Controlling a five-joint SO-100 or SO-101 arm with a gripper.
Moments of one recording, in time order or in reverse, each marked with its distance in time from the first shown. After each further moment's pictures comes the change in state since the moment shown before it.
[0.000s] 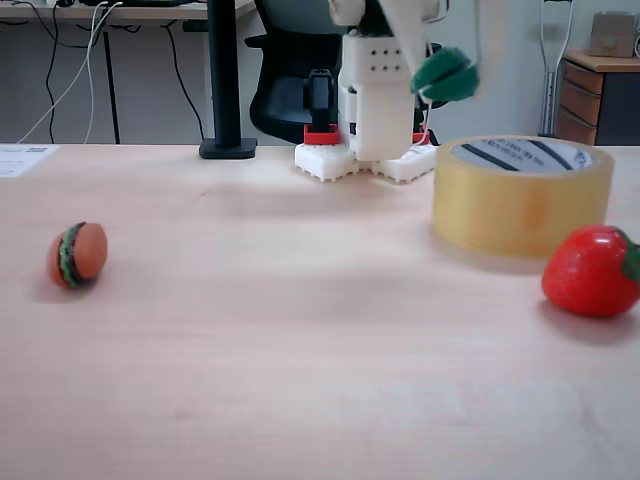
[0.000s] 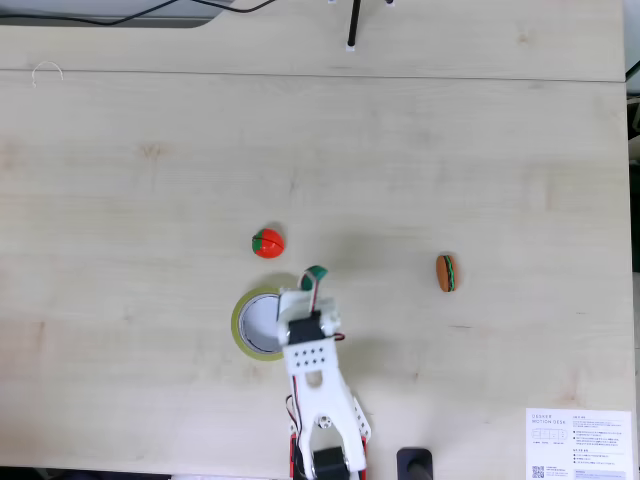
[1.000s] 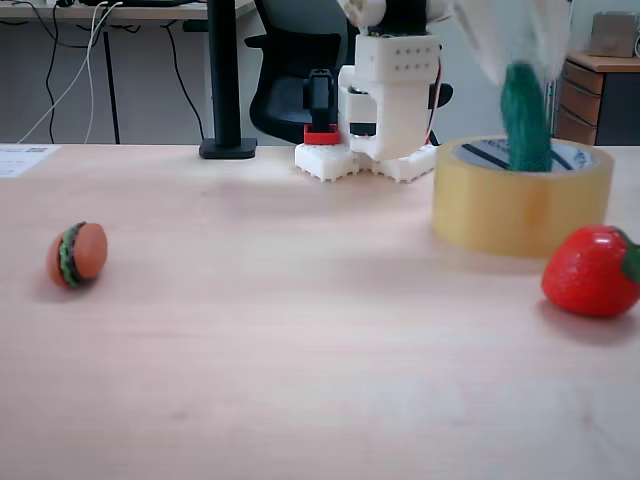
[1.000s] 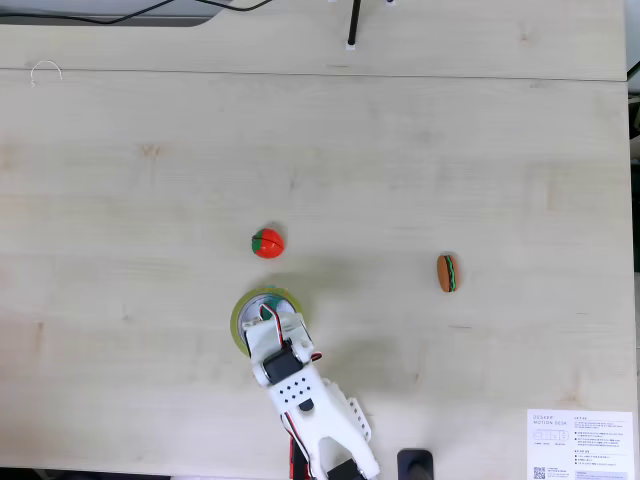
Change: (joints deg) arm -16.4 10.0 5.4 0.8 -0.4
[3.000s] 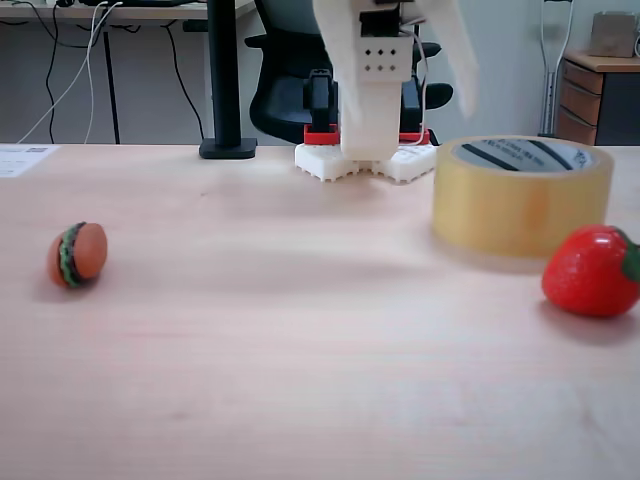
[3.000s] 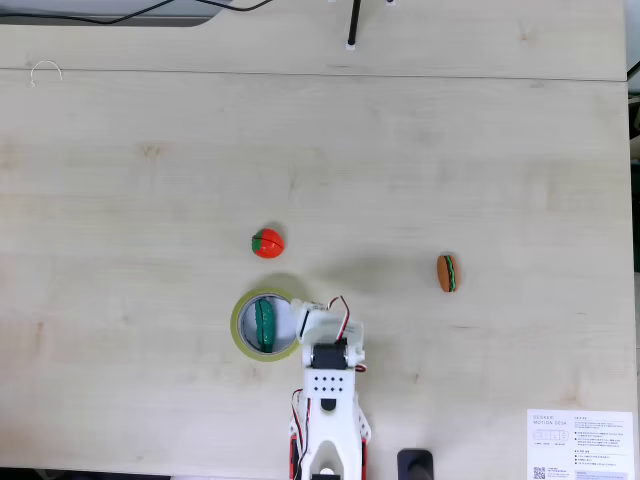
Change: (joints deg) arm 31.3 4.7 10.7 -3.3 0.0
